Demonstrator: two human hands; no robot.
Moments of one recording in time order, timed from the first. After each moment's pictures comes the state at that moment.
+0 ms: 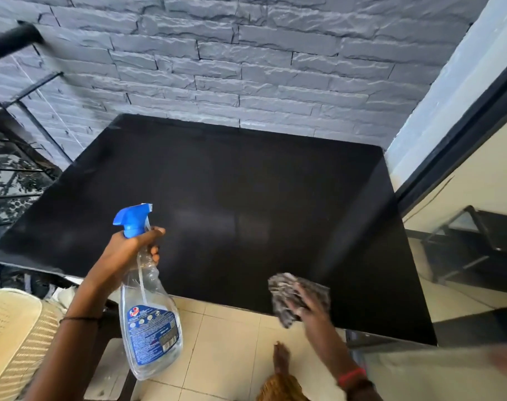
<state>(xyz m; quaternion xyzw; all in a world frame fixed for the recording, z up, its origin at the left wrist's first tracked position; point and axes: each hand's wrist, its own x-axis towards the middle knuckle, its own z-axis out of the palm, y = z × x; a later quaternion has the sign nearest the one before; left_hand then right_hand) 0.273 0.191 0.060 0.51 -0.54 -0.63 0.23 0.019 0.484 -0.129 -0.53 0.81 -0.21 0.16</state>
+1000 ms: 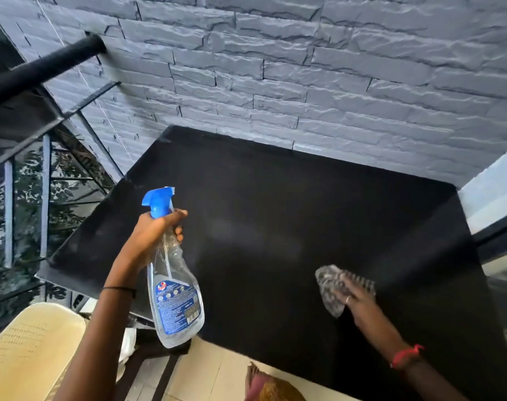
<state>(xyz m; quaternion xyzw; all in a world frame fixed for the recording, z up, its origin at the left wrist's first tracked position) 0.286 0.033 0.076 0.52 -0.52 -0.62 0.28 -0.061 0.336 -0.104 -0.62 0.76 -0.13 0.14</state>
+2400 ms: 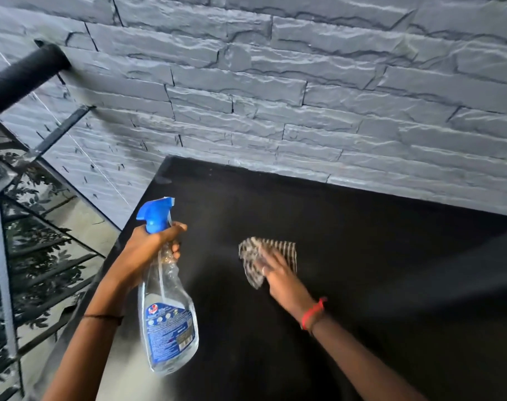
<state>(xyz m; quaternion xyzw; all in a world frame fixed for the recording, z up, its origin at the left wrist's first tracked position) 0.270 -0.219 0.054 0.51 -0.52 -0.65 0.21 0.048 -0.057 -0.106 -0.66 0.73 -0.13 0.11</state>
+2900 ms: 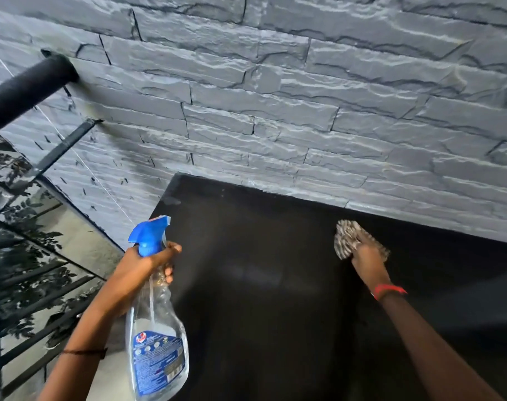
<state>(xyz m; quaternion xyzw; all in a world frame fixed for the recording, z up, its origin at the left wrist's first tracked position) 0.291 -0.281 0.035 0.50 -0.52 -0.66 0.21 -0.135 -0.088 -0.104 -0.45 0.88 -0.14 0.09</state>
